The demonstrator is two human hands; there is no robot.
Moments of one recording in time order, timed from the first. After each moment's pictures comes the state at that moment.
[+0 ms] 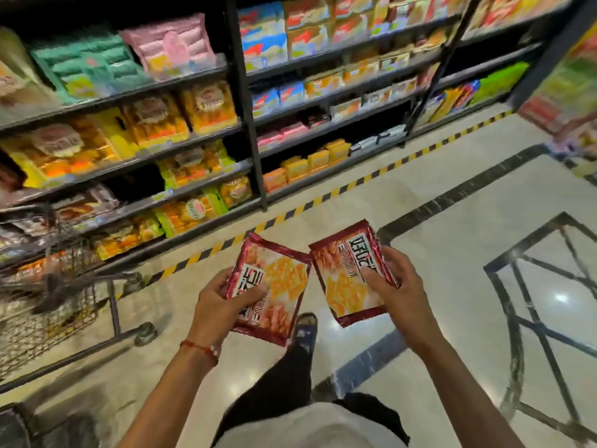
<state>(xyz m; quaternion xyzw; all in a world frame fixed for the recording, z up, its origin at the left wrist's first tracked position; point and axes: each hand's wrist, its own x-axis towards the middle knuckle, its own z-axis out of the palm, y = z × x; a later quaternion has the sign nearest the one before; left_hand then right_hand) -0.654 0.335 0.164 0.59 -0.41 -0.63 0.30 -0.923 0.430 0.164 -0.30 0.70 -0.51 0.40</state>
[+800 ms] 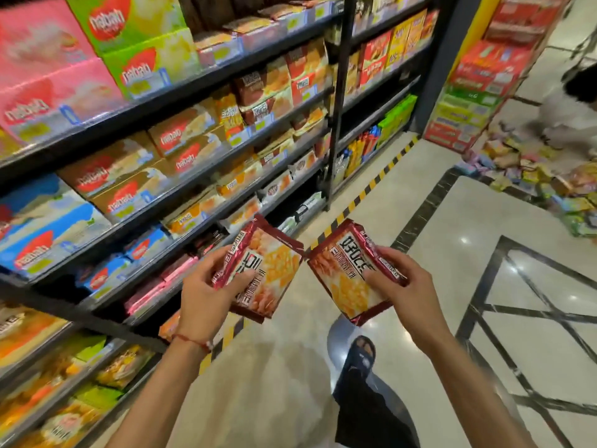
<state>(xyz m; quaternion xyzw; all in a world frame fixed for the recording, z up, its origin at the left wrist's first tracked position) -1.164 -0.096 0.188 0.46 -0.60 -0.56 0.32 -1.396 0.103 0.178 -0.22 0.71 -0.60 0.27</state>
